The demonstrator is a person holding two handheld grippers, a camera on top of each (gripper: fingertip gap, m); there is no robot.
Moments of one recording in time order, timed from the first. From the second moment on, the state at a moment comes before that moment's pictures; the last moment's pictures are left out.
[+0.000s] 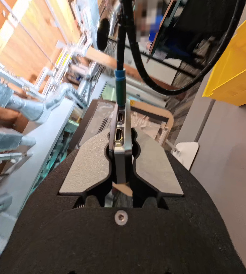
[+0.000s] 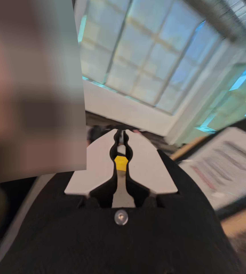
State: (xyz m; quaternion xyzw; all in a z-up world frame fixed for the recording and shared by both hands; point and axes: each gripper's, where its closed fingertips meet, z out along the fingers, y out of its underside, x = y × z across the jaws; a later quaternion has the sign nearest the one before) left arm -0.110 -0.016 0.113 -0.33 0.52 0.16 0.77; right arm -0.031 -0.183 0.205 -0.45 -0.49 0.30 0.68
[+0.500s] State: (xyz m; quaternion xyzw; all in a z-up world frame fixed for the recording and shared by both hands) left arm -0.032 -0.123 0.094 -0.05 0.57 0.33 0.75; right arm 0.047 -0.077 0.127 -0.45 -0.51 0.13 0.72
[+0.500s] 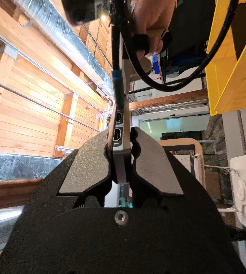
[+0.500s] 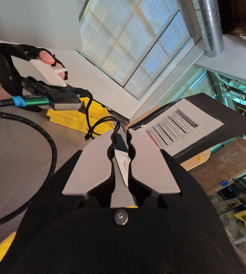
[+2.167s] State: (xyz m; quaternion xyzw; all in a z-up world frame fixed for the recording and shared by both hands) left arm -0.161 -0.048 0.141 -0.50 0.47 -0.41 0.60; right arm -0.051 -0.051 0.180 -0.52 -0.47 0.22 0.68
